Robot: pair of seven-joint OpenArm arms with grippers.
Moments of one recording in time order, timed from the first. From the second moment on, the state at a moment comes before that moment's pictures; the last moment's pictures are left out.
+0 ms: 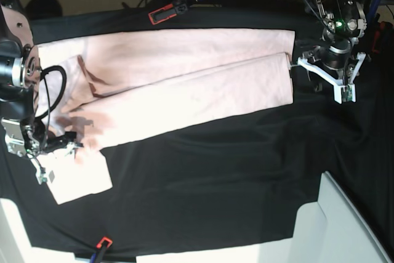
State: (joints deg) left arm 22.3 -4.4 -23.1 103.8 -1.0 -8.9 33.4; right arm 36.1 15.8 7.7 13.7 -0.9 18.1 -21.3
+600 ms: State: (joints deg) left arm 11.4 -4.2 -22.6 96.5 -1.0 -8.8 41.4; right arm 35.4 16.5 7.5 14.0 4.6 18.3 -21.4
